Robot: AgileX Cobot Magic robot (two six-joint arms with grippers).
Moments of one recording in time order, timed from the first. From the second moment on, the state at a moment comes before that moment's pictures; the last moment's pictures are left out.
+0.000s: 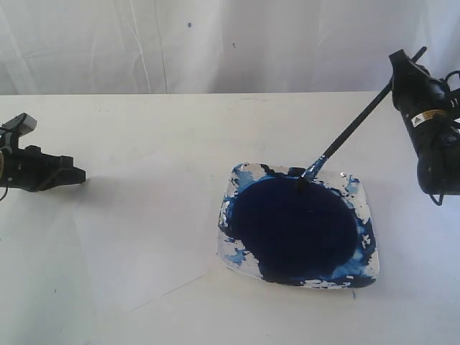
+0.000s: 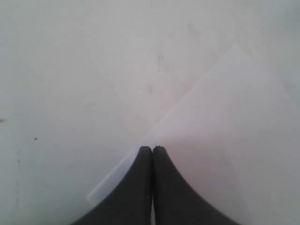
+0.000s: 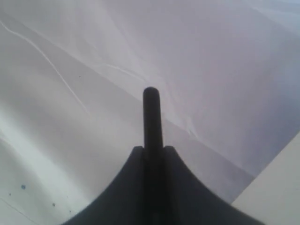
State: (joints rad) left arm 0.17 2.14 -1.17 1.65 -0.77 -1.60; right arm 0.14 2.12 -1.02 0.03 -1.20 0.91
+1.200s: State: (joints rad) left arm 0.17 2.14 -1.17 1.65 -0.77 -1.60; right arm 0.03 2.07 -1.02 0.04 -1.15 0.75
